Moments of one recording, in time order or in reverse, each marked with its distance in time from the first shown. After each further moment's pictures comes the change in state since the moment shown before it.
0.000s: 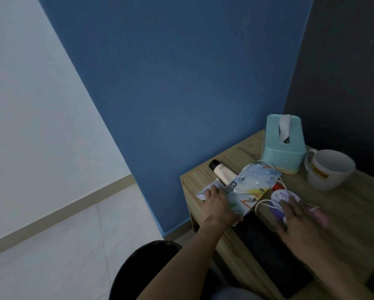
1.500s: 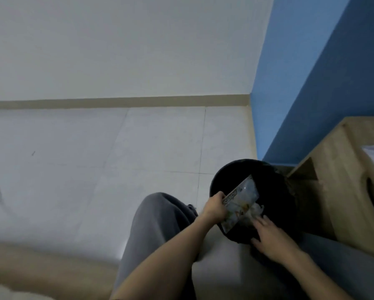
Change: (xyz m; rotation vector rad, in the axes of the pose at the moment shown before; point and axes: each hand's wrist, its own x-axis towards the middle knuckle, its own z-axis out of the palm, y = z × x) left_hand -0.240 -0.265 0.091 -0.688 0.025 -0.698; right_hand -0.139 -0.181 0.201 -0.267 -0.670 -0.799
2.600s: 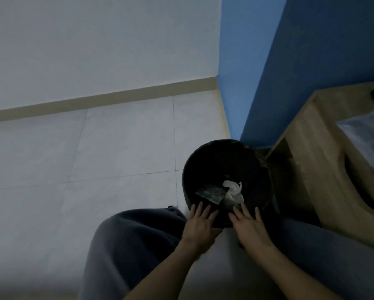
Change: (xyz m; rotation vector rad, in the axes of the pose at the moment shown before) left_hand 0.025 -0.036 0.052 0.817 -0.140 0.339; right_hand 0.054 0.019 0.025 -0.271 -0.048 0.119
